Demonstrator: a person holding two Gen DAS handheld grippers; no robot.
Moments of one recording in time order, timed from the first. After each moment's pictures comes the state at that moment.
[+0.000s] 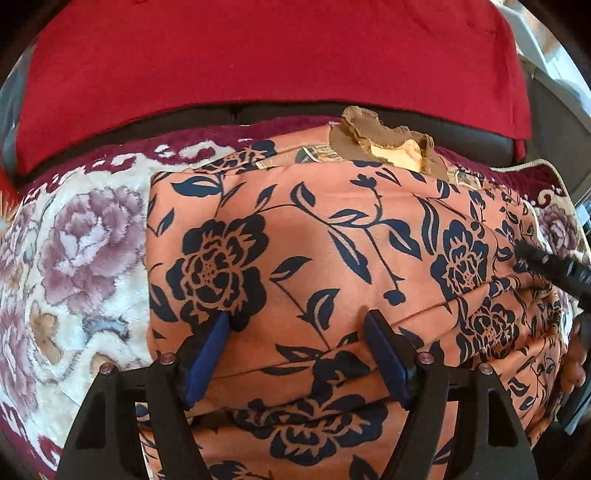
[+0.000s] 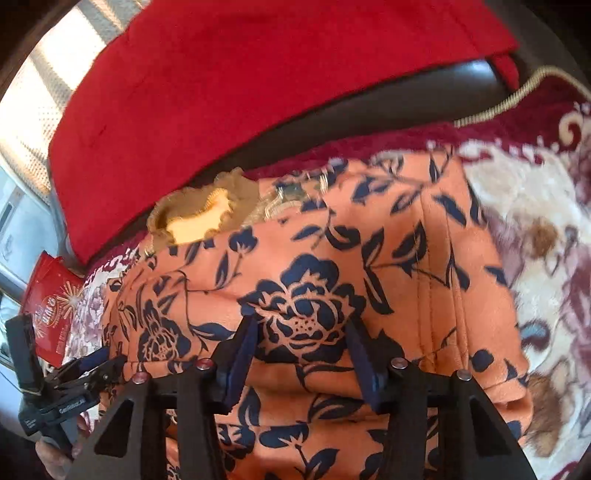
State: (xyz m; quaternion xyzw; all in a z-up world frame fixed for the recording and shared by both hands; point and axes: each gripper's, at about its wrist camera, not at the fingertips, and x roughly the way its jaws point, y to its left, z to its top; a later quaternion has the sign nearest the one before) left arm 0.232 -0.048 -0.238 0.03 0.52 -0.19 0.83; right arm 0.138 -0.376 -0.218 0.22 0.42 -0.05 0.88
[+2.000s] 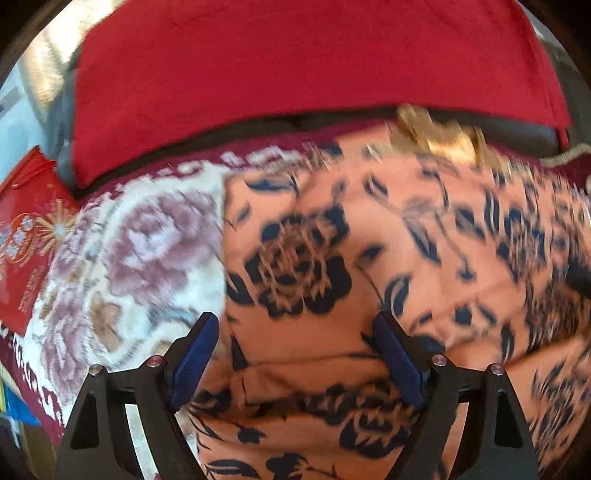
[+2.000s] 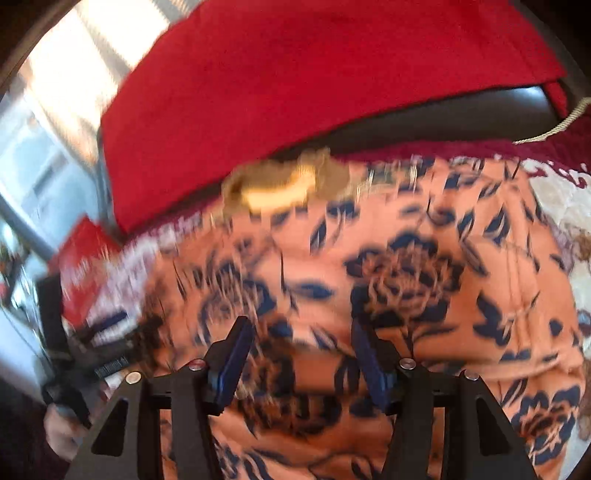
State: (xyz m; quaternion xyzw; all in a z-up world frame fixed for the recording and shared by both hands) left arm 0.211 -0.033 -0.255 0.12 0.47 -0.09 0.87; right arm 0.142 -0.313 -0.222 0.17 0.41 0.04 0.89
